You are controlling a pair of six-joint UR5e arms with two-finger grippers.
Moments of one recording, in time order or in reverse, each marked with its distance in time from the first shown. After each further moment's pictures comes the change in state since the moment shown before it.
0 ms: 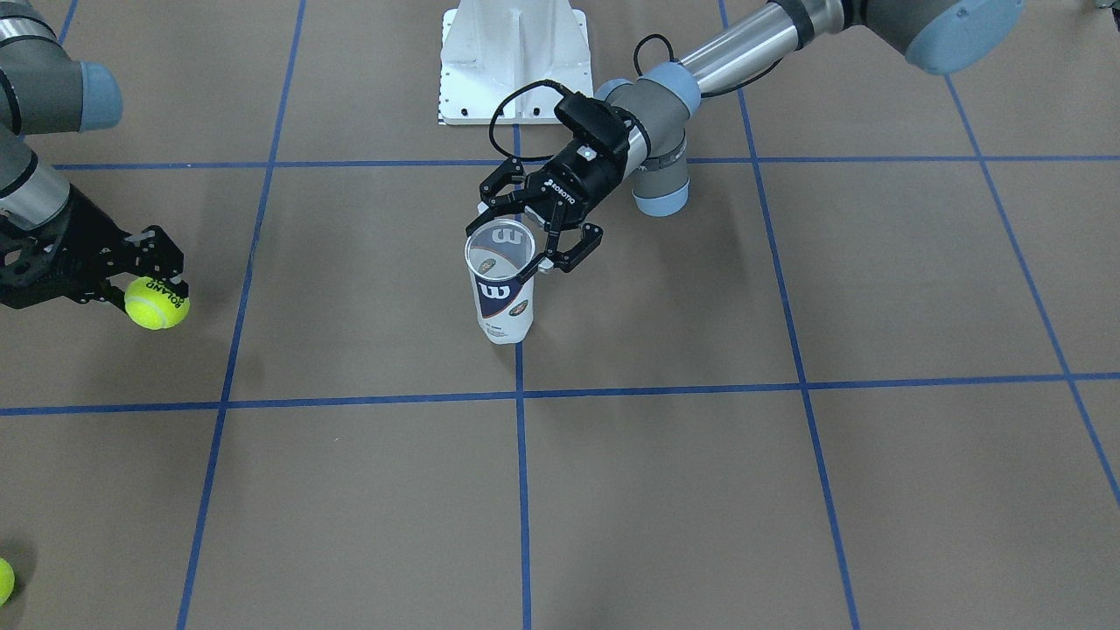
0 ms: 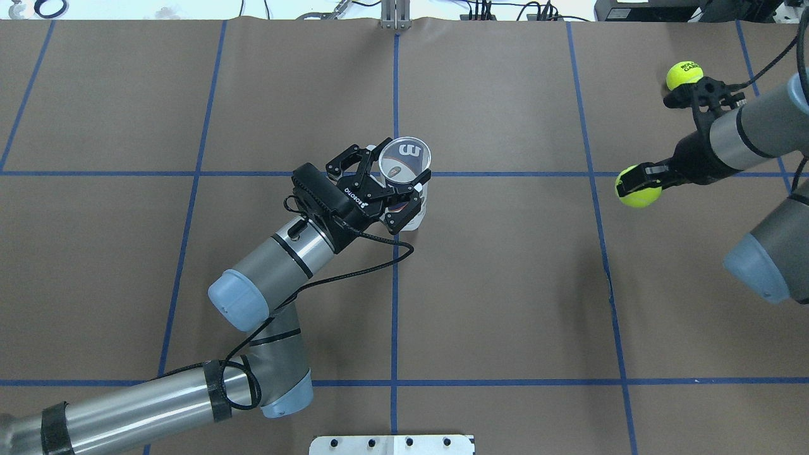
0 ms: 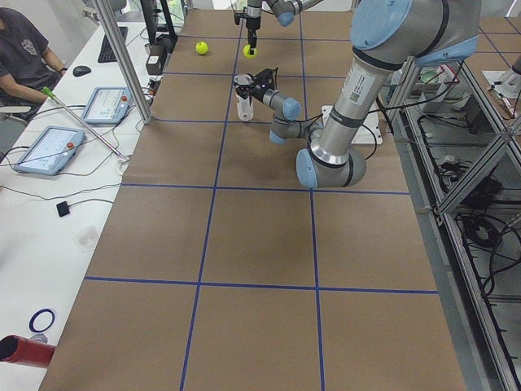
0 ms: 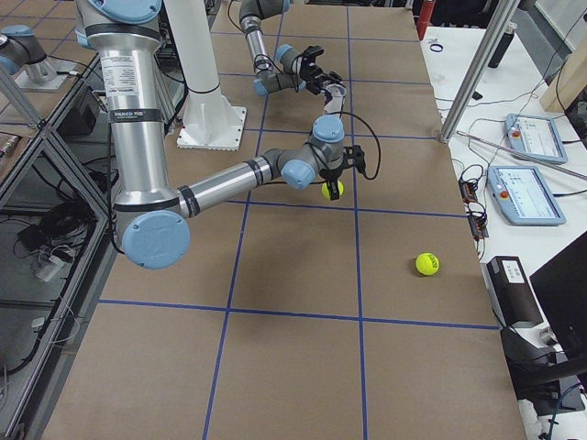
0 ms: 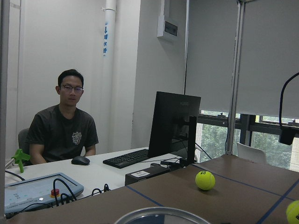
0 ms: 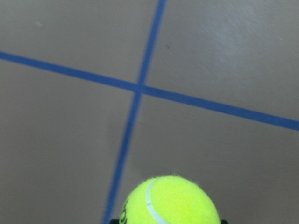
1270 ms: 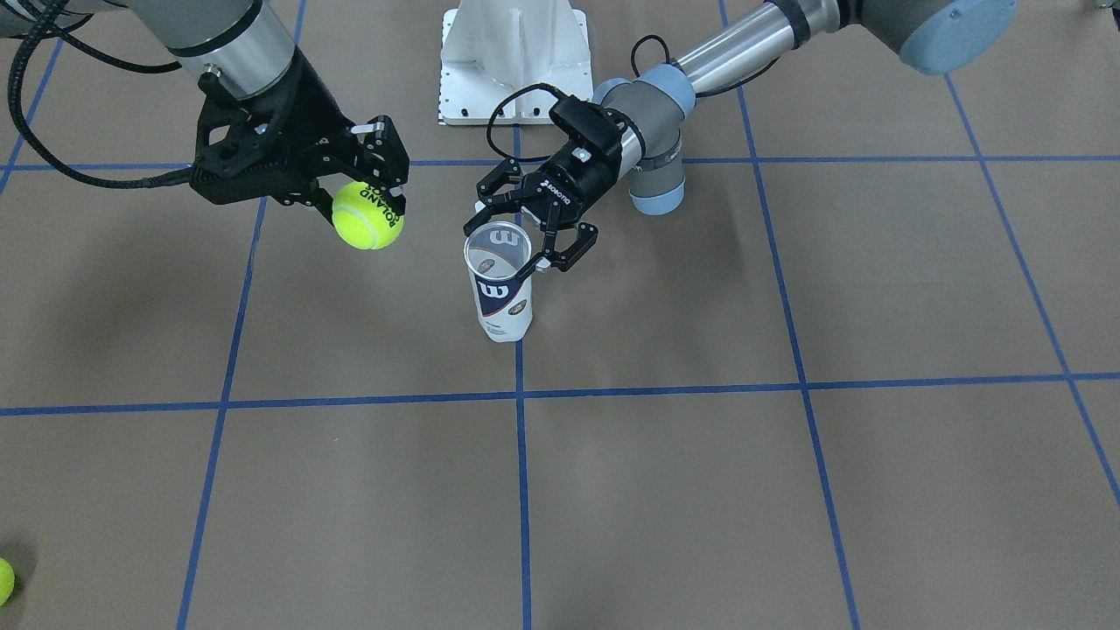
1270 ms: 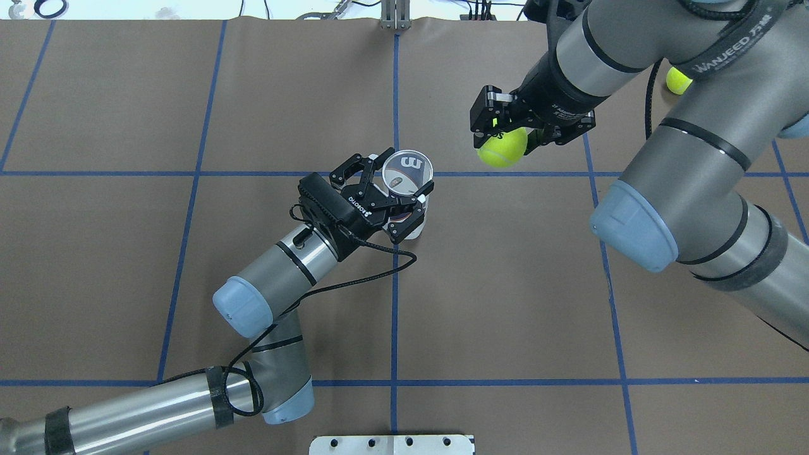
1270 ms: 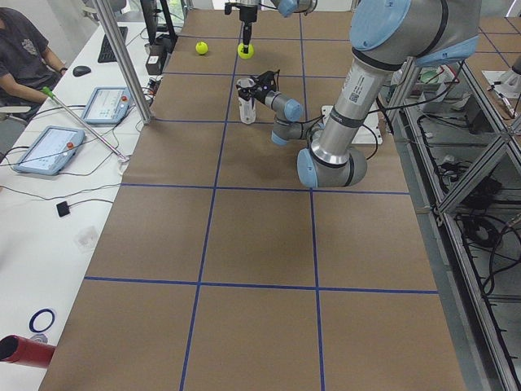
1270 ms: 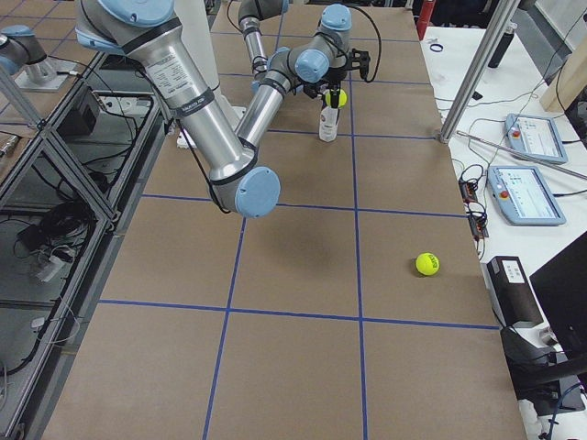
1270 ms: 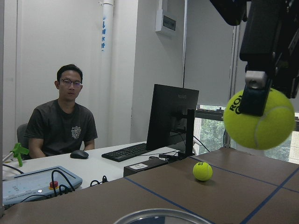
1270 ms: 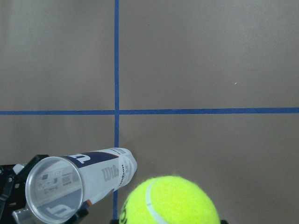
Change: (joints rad) left arm 0.016 -0.004 0.016 -0.002 -0.001 0.009; right arm -0.116 0.475 0.070 -0.396 -0.022 0.349
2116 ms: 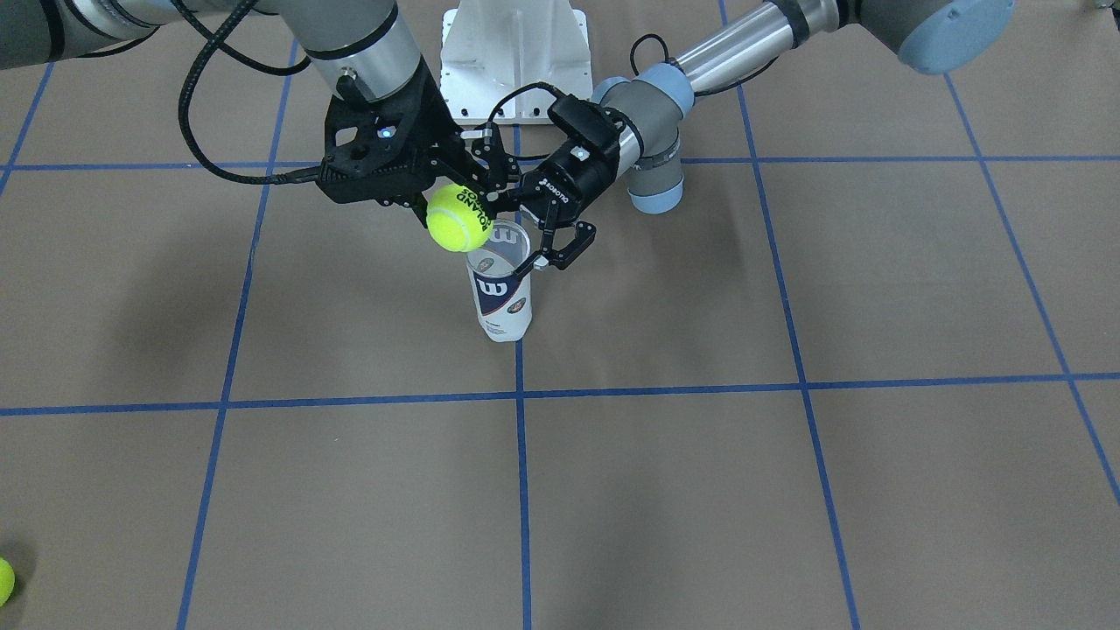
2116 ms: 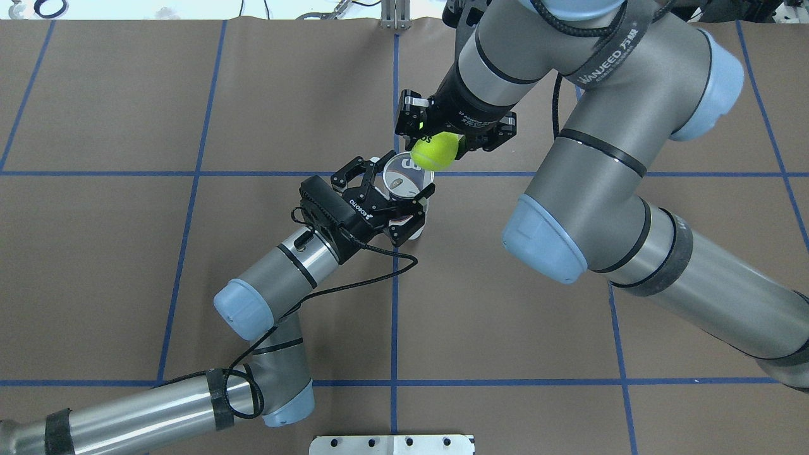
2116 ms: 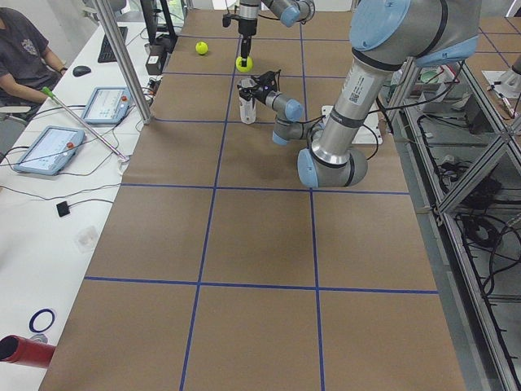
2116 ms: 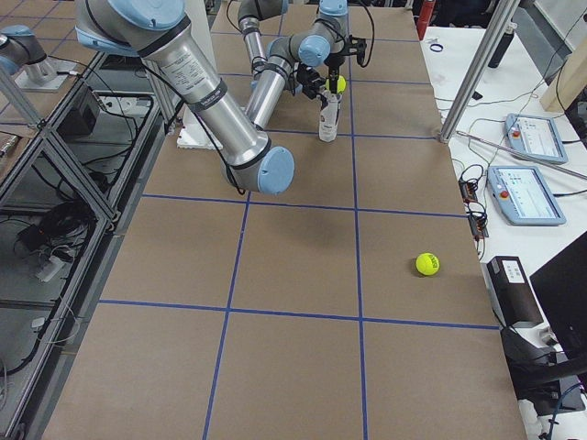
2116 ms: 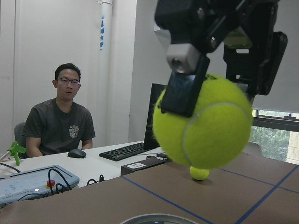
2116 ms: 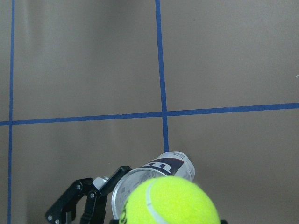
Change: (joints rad) left arm 0.005 0.001 0.000 0.001 0.000 0.001; right arm -0.100 0.144 -0.109 0.001 -0.103 0.105
